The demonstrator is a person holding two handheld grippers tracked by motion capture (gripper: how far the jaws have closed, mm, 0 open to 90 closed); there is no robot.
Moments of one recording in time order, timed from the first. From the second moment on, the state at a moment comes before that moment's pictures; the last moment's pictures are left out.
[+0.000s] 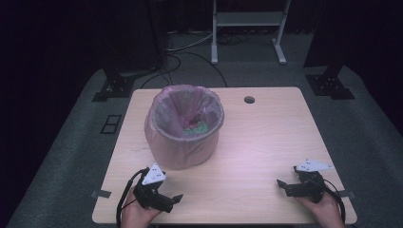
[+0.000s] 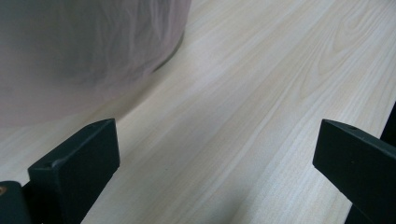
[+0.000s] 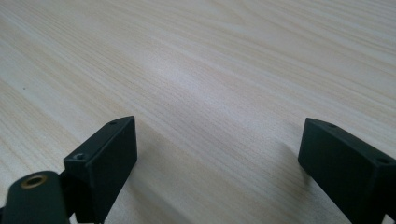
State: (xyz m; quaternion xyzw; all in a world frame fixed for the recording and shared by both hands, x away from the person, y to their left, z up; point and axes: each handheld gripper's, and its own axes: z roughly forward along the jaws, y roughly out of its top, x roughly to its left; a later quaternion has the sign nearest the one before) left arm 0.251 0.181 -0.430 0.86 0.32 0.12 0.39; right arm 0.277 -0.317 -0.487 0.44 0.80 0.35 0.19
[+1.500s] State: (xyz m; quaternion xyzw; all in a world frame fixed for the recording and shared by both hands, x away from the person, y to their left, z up) left arm 0.346 0.210 -0.295 0.82 0.33 0.16 0.44; right arm 0.277 -0.317 -0.487 0.44 0.80 0.35 0.19
